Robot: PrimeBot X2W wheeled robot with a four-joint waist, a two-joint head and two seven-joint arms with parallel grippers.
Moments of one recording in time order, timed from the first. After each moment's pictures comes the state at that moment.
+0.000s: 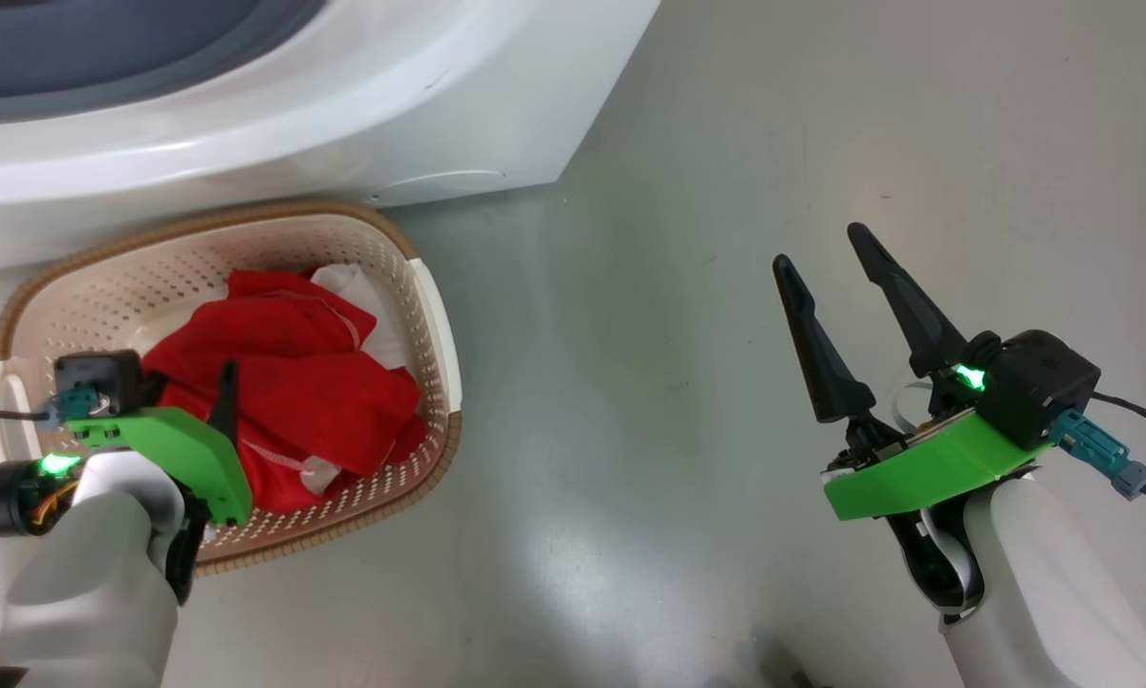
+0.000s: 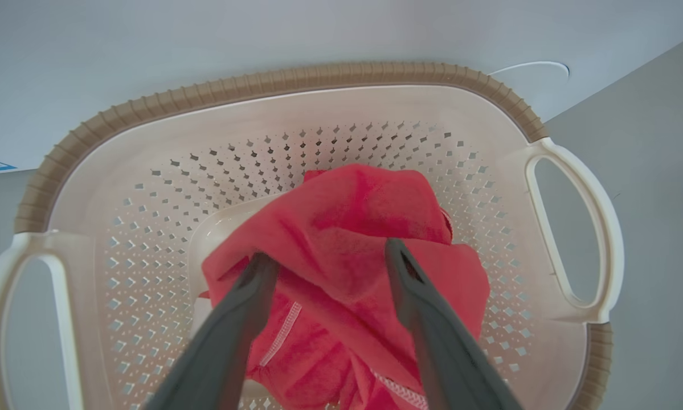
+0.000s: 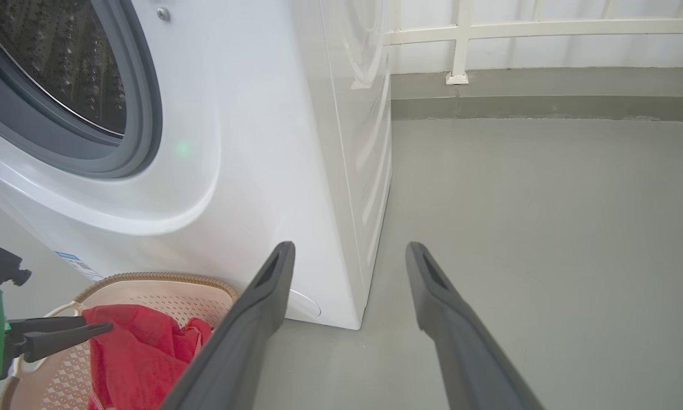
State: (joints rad) left arm -0.85 0.21 -0.53 1.23 -0.59 -0.13 -0.22; right arm -0.40 -0.15 0.21 0.11 0.31 0.13 -0.26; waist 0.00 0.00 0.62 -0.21
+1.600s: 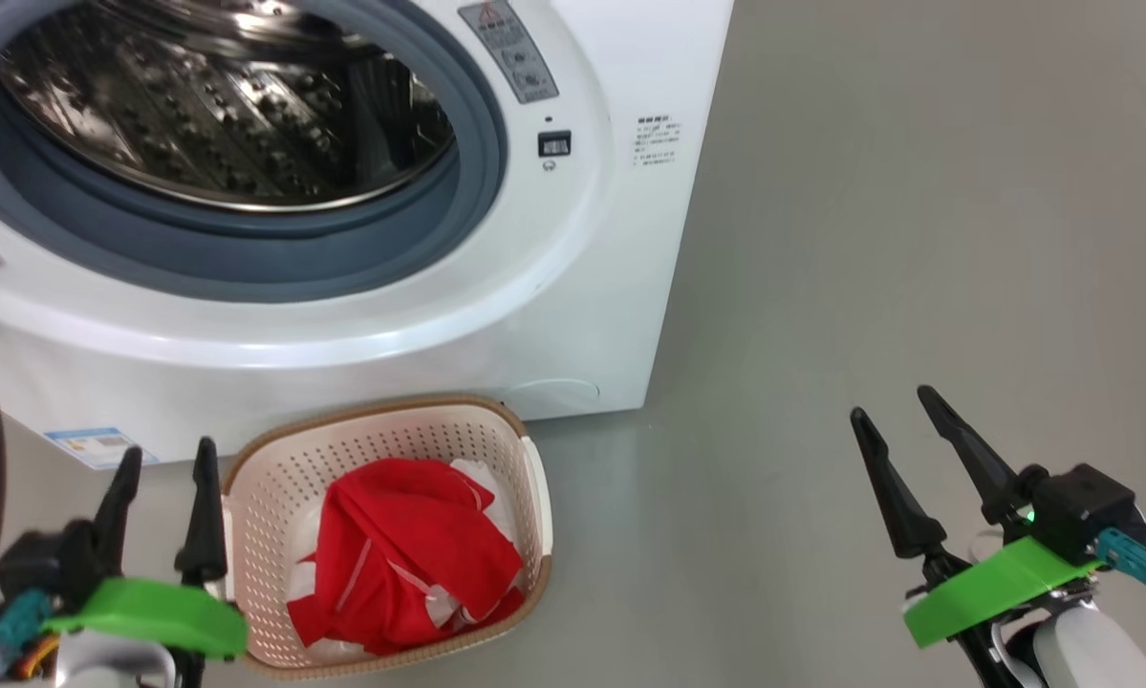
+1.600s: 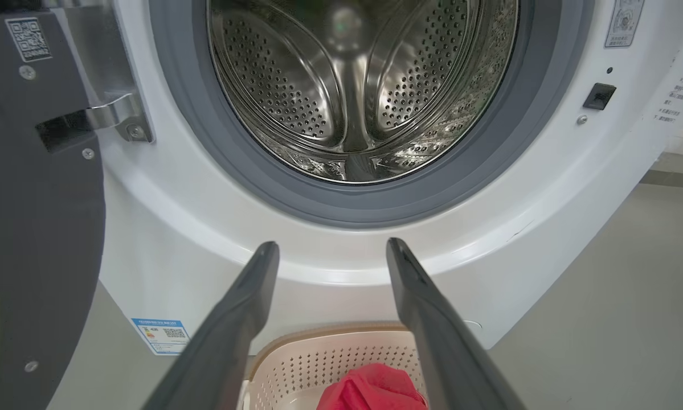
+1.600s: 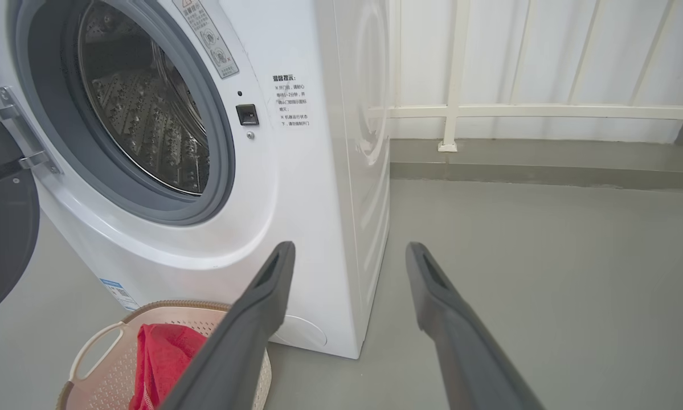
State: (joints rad) left arm -0.26 0.16 -0.02 0.44 -0.32 -0.12 -0.25; right arm -0.17 -0.26 0.17 0.17 0.36 0.13 -0.26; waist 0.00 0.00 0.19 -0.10
